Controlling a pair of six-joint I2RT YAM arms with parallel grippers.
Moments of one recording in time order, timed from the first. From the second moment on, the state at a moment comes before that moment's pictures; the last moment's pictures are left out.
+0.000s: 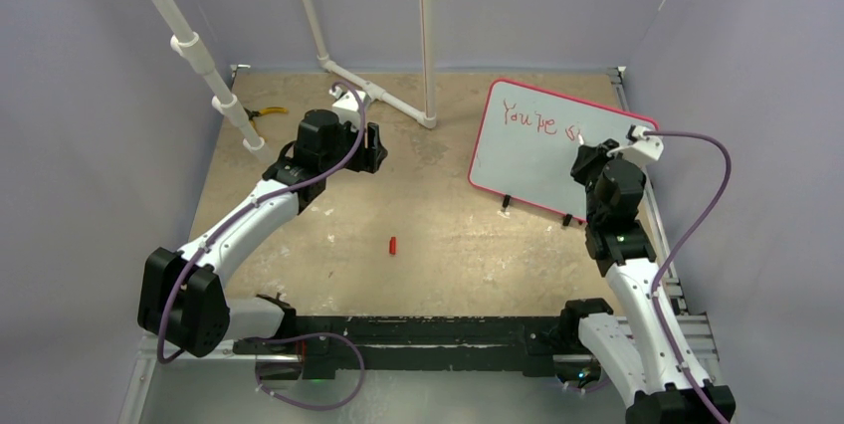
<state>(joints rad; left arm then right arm) -0.41 1.30 0.95 -0.11 0.10 -0.18 0.08 0.75 0.63 -0.02 0.33 0.45</state>
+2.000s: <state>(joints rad) -0.41 1.30 0.94 -0.10 0.10 -0.18 0.08 0.77 0.67 -0.04 0.40 0.46</state>
